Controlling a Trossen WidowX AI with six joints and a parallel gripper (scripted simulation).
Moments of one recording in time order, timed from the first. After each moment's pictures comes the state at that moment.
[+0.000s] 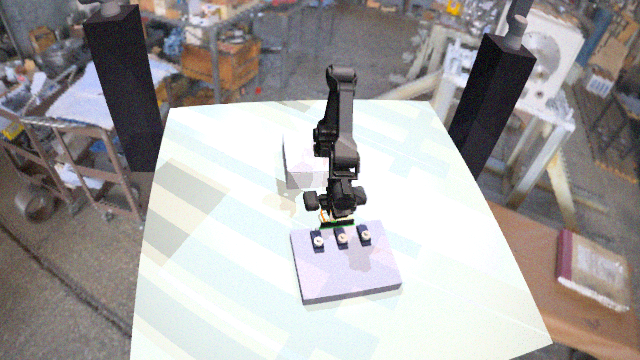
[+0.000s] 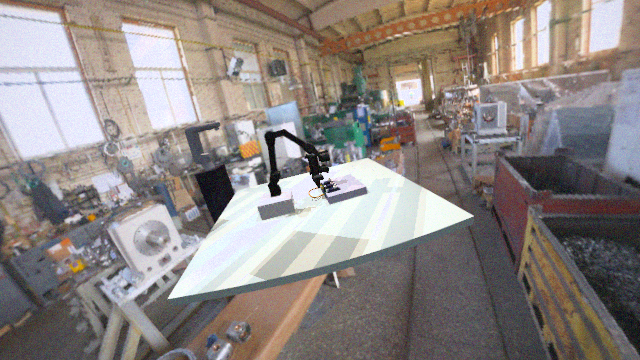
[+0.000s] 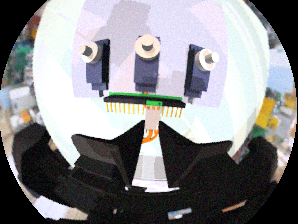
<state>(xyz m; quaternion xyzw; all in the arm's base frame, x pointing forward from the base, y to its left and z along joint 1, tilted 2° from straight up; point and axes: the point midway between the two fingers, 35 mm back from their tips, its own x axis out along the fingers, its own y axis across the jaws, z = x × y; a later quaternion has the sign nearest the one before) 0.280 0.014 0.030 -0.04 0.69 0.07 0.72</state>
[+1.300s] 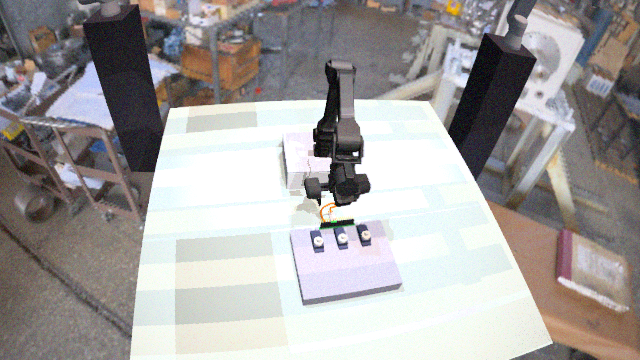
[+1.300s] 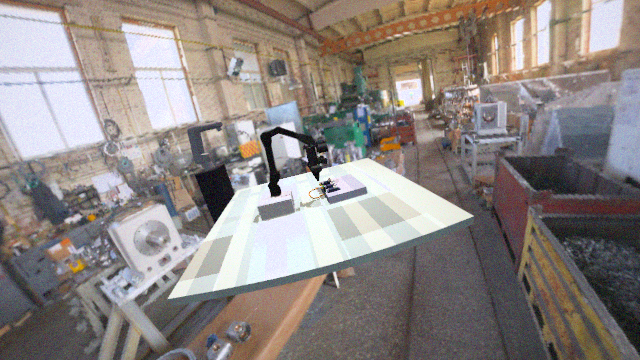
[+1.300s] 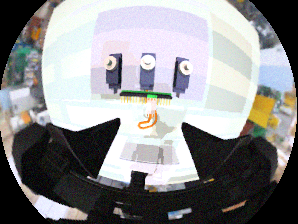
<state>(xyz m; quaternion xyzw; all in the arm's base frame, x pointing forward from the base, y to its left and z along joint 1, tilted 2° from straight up) 0.278 0.012 0.087 -0.04 0.69 0.06 0.72</state>
